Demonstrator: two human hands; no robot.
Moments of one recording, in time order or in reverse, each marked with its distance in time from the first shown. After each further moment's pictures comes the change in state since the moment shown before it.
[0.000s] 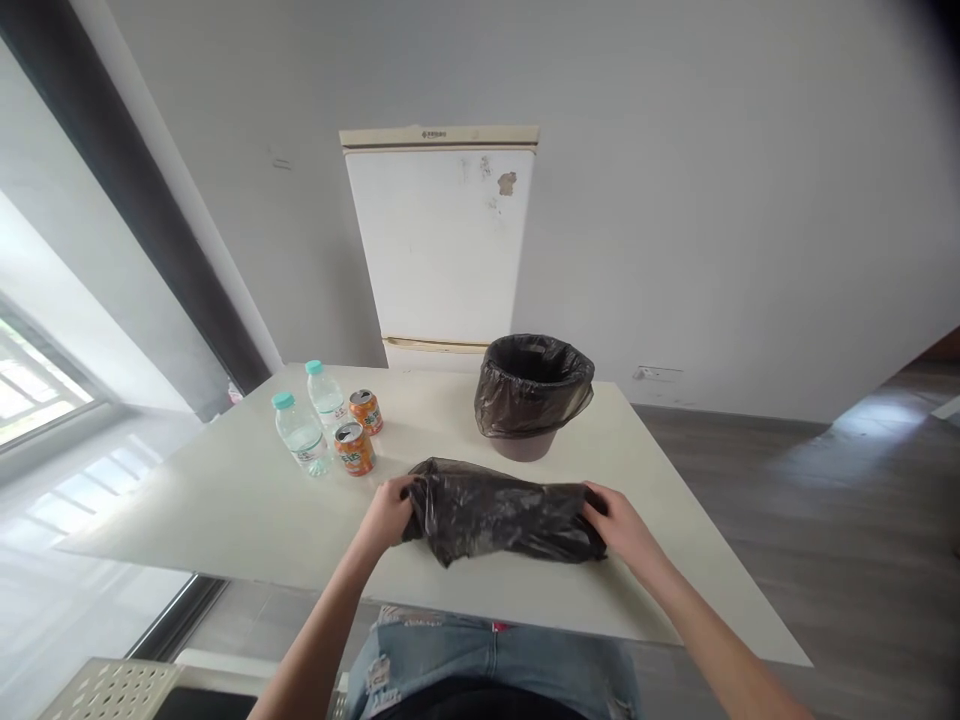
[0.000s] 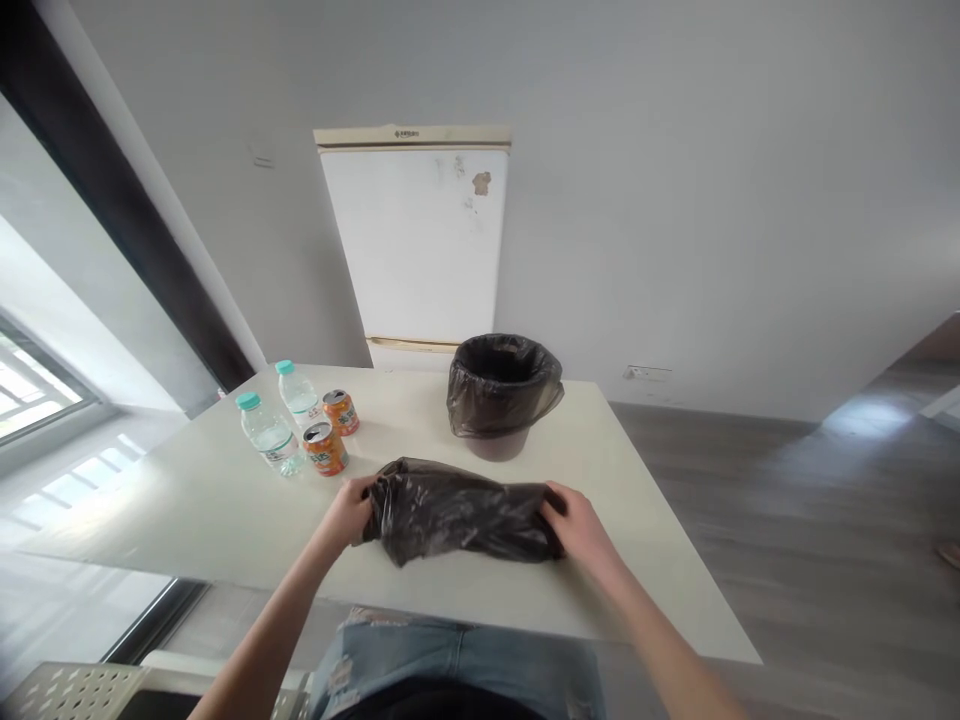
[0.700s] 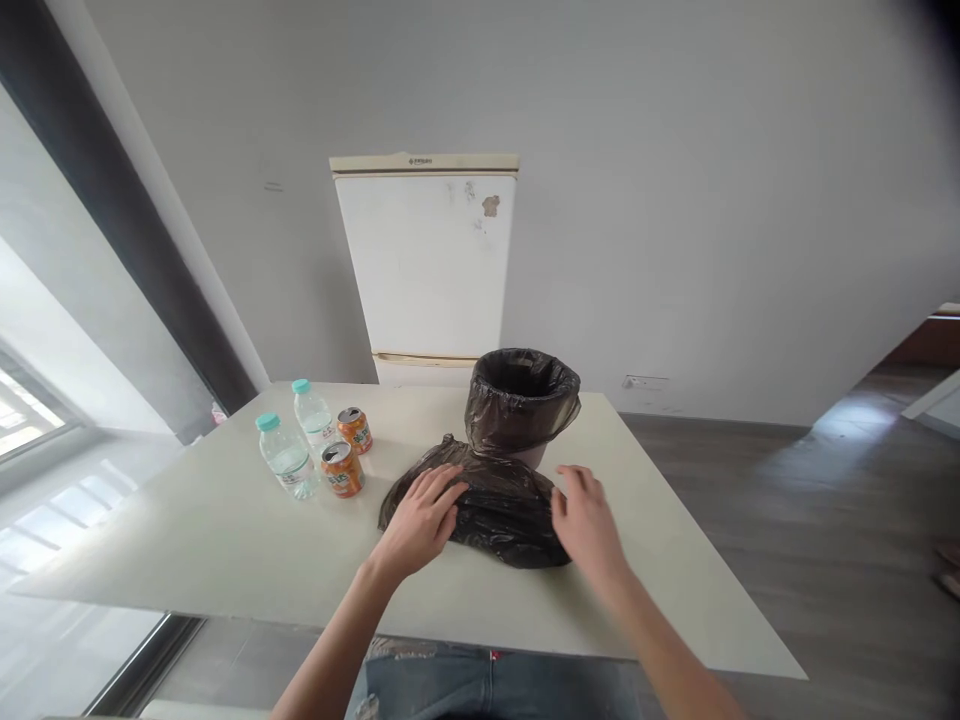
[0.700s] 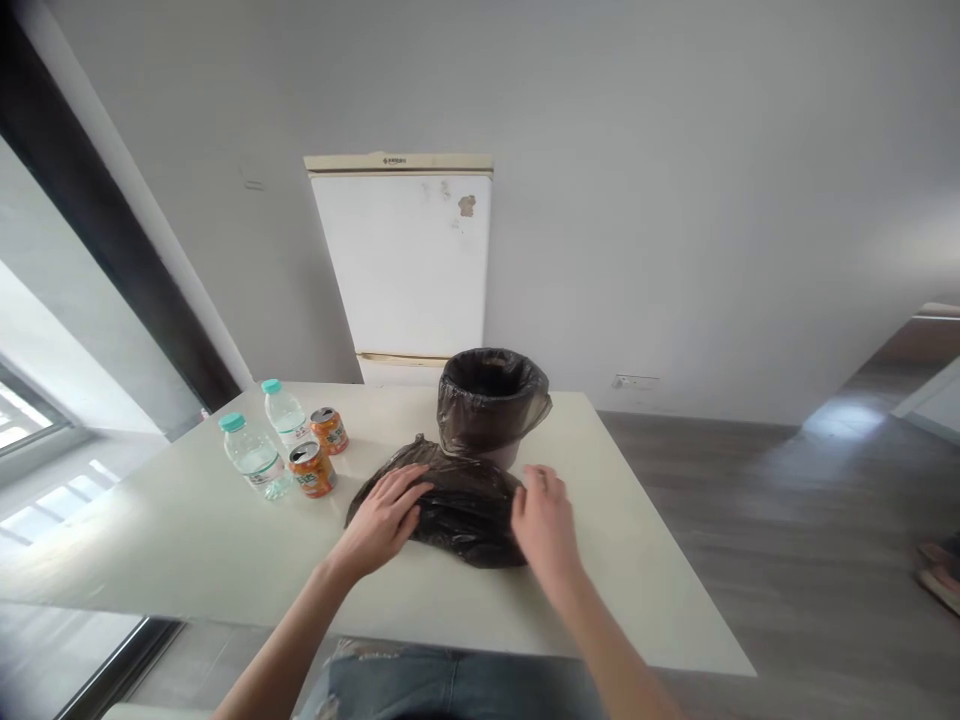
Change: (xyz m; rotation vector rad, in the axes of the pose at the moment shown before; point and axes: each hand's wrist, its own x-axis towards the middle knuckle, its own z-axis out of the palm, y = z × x) left_hand 0.010 0.029 0.031 0.540 -0.054 0.845; right_hand 0.019 -0.034 0.041 -0.550 0.370 -0.028
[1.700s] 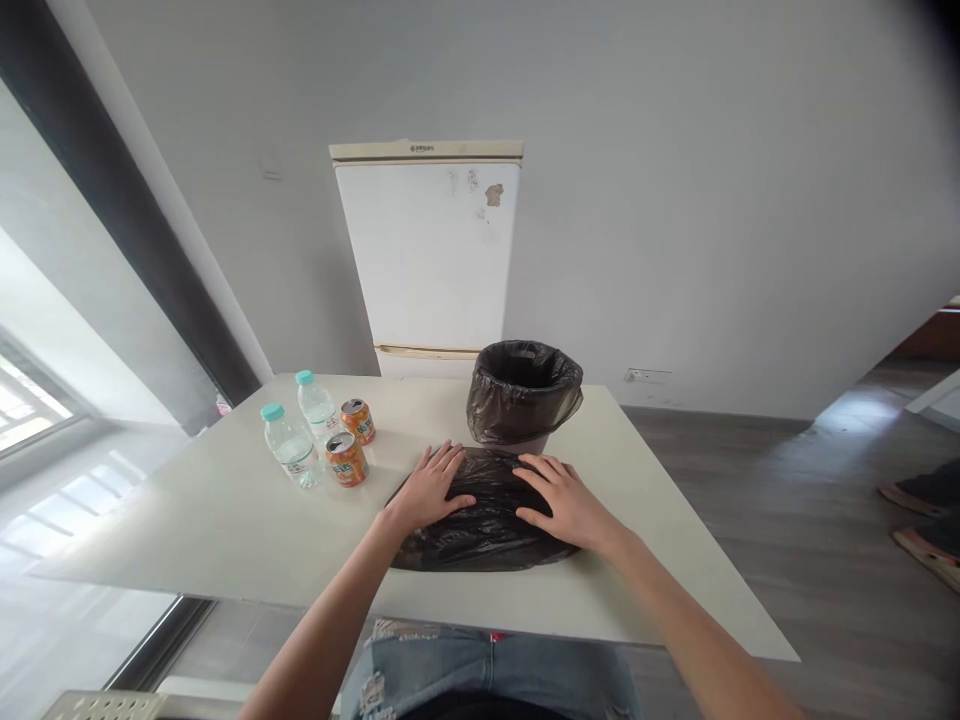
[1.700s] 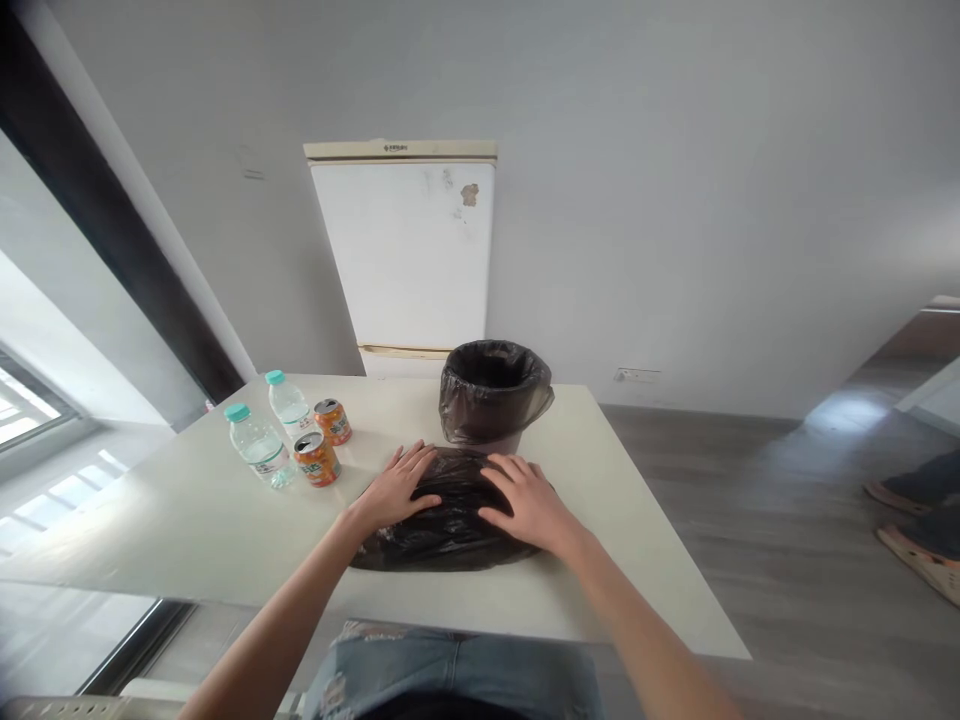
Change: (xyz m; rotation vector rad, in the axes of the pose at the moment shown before) left_hand 0.025 -0.034 0.023 0.026 -0.281 -0.116; right_hand 0.021 0.007 -0.015 -0.046 -0.415 -0.512
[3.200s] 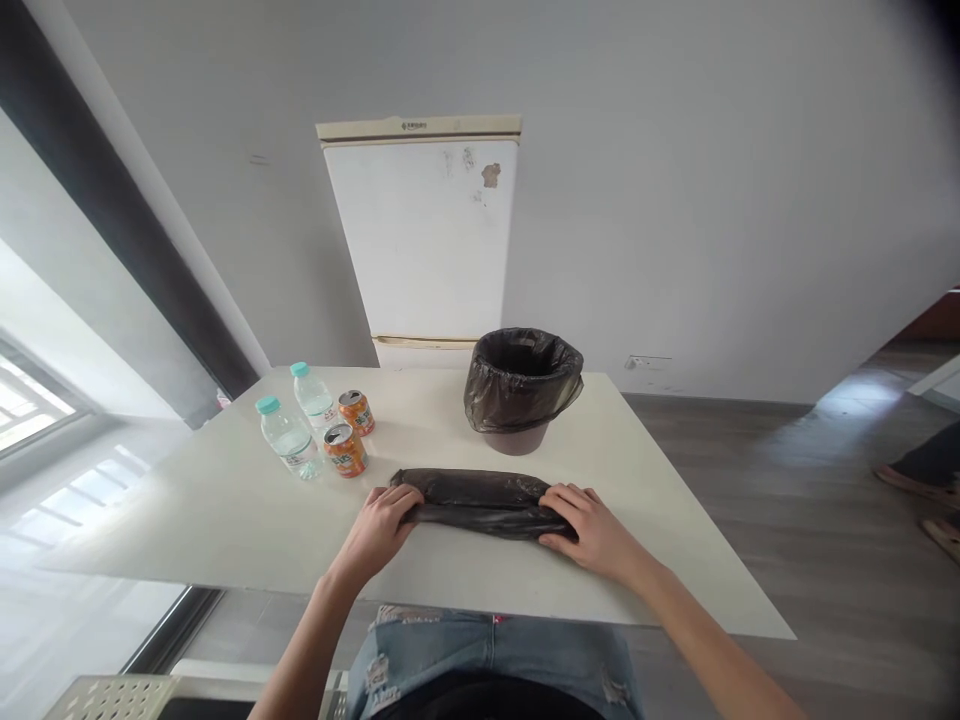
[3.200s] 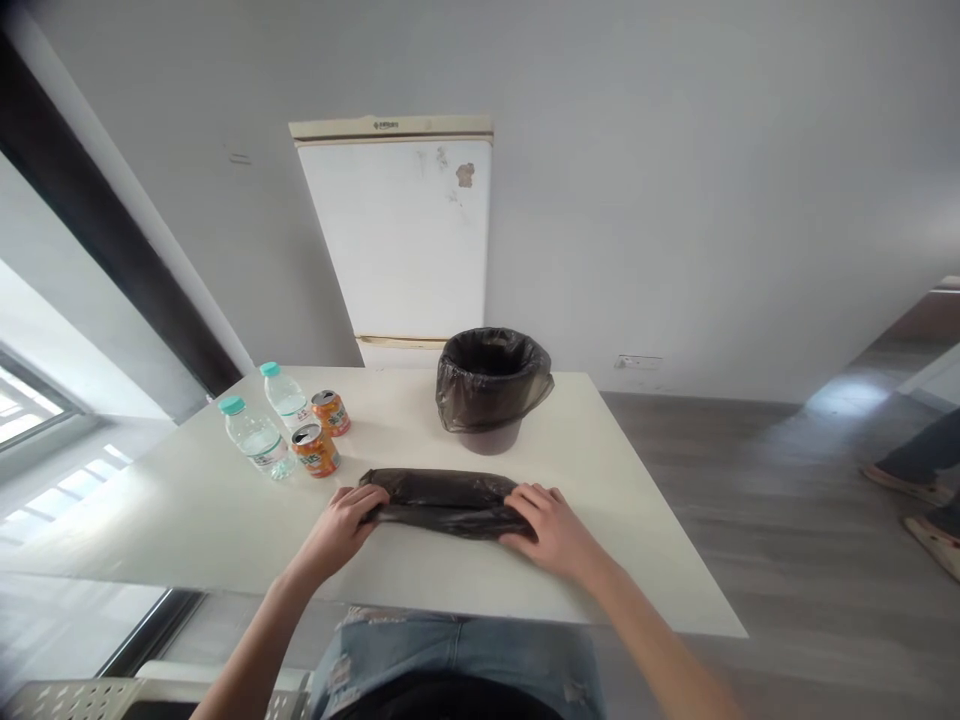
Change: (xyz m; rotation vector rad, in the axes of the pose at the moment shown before) left_hand -0.096 -0.005 -0.009 -0.081 0.103 -0.152; right_hand -0.056 0.006 0.020 0.131 -0.010 0.033
